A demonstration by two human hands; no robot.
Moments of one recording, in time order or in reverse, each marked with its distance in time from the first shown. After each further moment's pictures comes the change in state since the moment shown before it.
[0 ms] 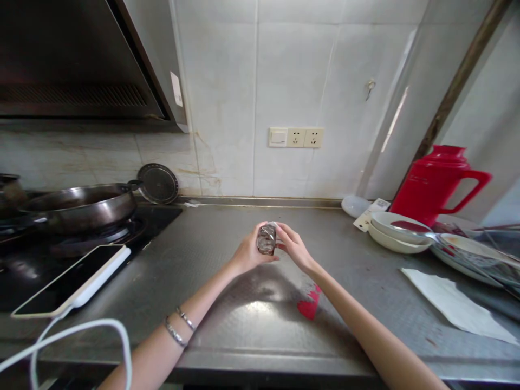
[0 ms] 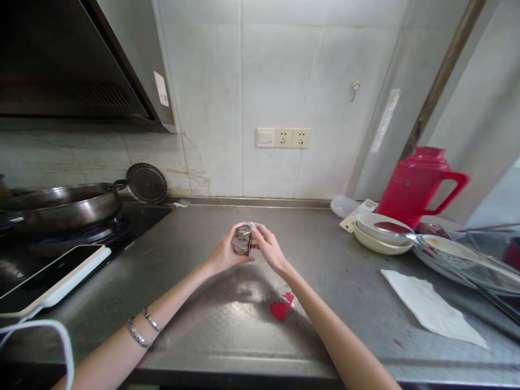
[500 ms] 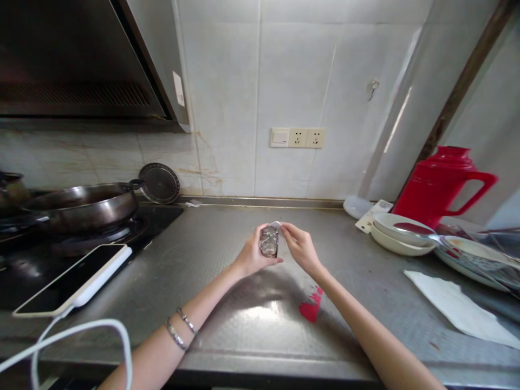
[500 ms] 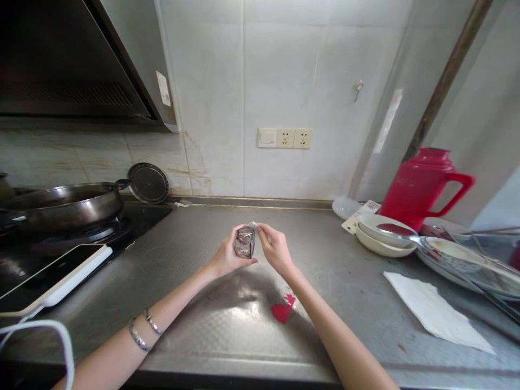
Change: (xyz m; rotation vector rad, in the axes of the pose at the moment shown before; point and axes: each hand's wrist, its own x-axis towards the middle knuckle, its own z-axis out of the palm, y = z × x) left_hand -0.004 0.003 0.006 -0.008 0.044 0.021; right_hand 0.003 0.002 -0.014 -0.575 0.166 -0.397
